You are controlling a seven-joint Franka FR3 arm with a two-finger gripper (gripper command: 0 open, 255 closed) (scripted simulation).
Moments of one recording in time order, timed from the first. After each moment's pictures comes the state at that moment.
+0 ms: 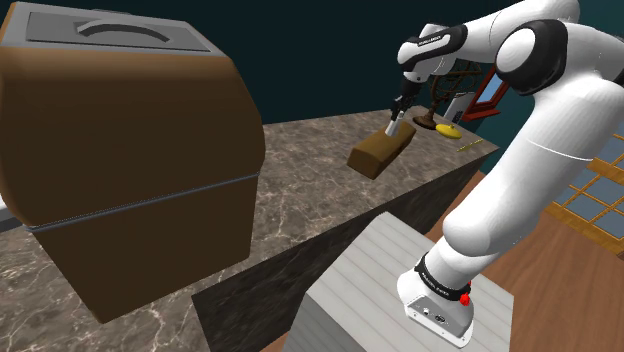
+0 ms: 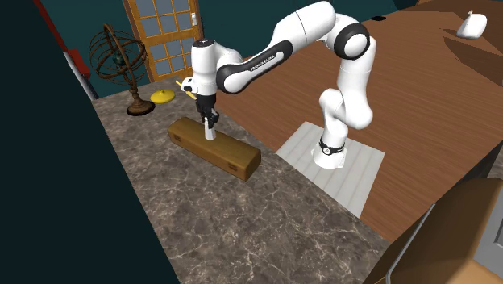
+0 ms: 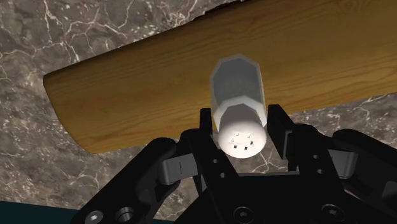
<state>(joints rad) -0.40 0.09 -0.41 -1.92 -0.04 2.11 -0.60</state>
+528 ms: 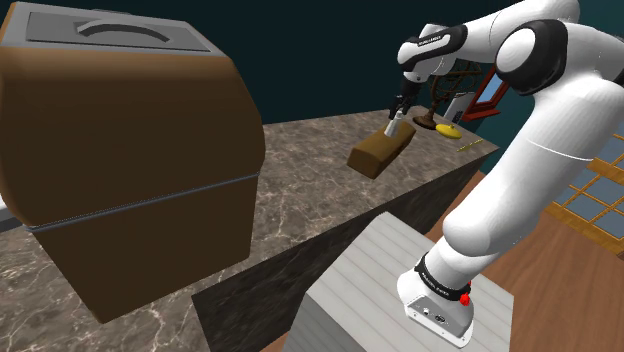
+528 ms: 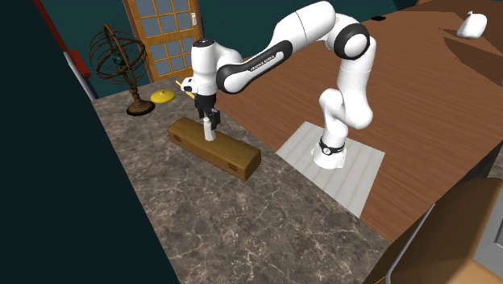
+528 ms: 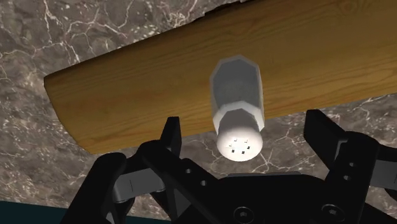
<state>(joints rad) -0.40 0.09 -0.41 -1.92 -0.04 2.11 -0.60</state>
